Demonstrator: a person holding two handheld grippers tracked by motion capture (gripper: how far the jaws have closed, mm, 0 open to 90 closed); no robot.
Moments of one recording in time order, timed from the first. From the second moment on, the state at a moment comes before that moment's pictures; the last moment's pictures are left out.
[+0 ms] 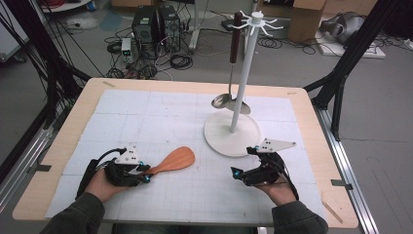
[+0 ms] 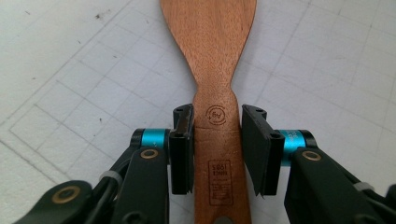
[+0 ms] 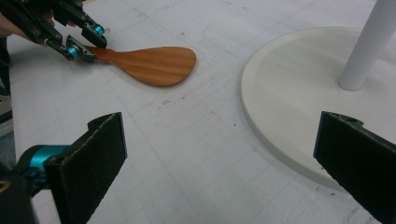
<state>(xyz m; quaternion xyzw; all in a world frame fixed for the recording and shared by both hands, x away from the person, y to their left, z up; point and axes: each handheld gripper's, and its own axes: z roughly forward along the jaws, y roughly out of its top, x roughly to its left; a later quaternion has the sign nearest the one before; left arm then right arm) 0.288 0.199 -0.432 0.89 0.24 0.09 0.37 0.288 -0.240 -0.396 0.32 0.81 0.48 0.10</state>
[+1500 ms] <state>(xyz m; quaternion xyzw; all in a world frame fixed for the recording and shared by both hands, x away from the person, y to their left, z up) 0.288 0.205 -0.435 0.90 0.24 0.09 0.36 0.288 -0.236 -0.399 0.32 0.82 0.47 0.09</state>
